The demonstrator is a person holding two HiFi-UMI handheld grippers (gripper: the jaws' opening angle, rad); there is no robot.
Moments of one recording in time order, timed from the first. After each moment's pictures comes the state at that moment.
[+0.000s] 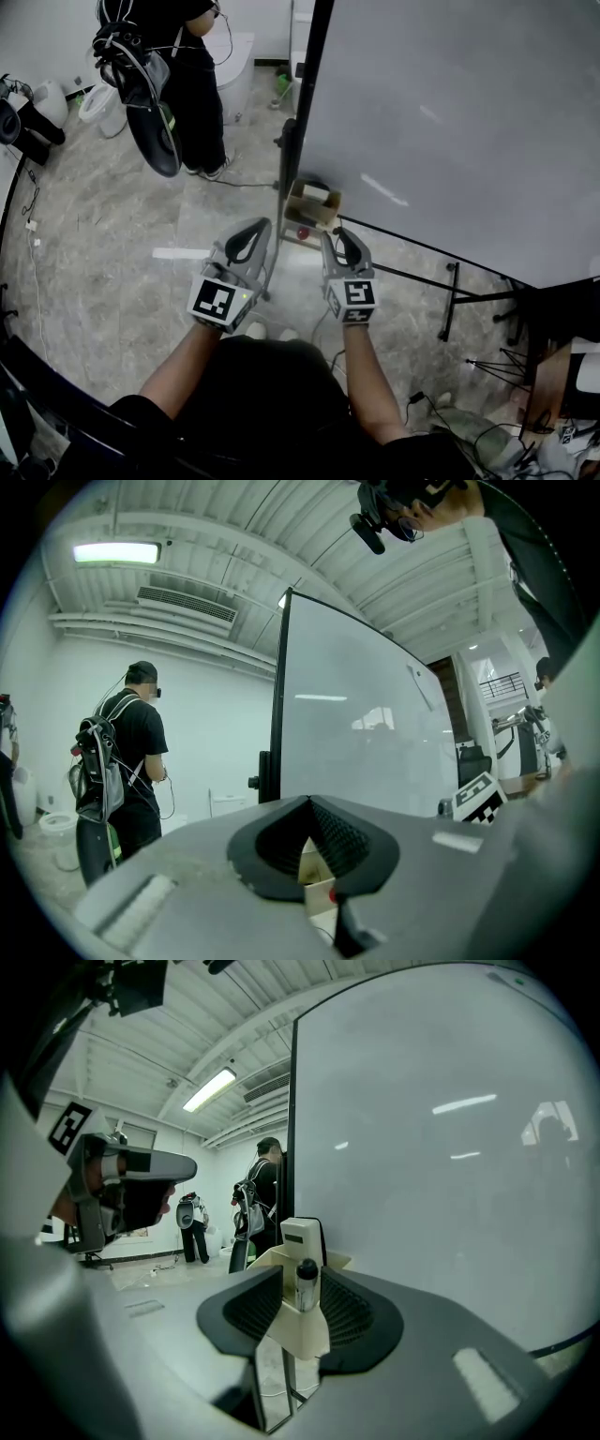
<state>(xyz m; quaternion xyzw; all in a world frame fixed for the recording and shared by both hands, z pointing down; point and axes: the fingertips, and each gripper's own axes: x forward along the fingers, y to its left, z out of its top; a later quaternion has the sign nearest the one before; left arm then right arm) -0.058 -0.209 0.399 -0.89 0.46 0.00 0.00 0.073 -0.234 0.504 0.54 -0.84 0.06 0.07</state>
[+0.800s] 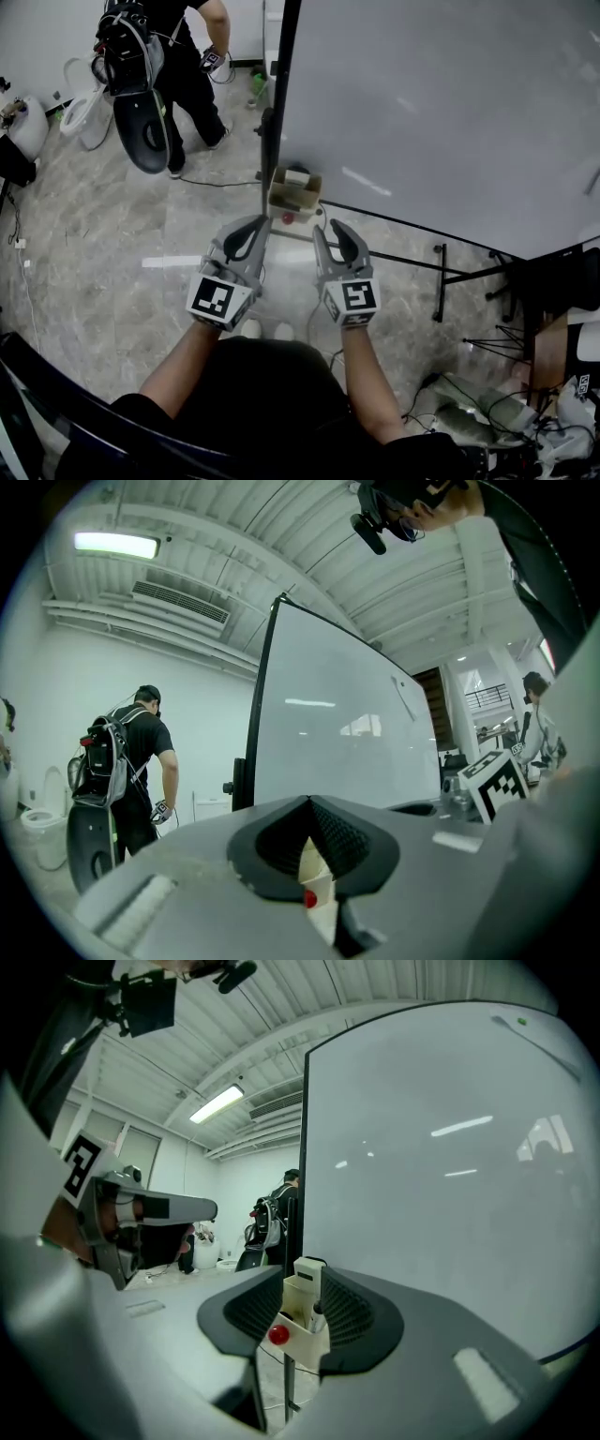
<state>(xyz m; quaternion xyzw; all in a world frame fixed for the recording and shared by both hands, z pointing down) -0.036 -0.174 0.387 -0.91 0.42 0.02 0.01 0.076 -0.180 0.442 0.54 -0.84 0.01 0.04</state>
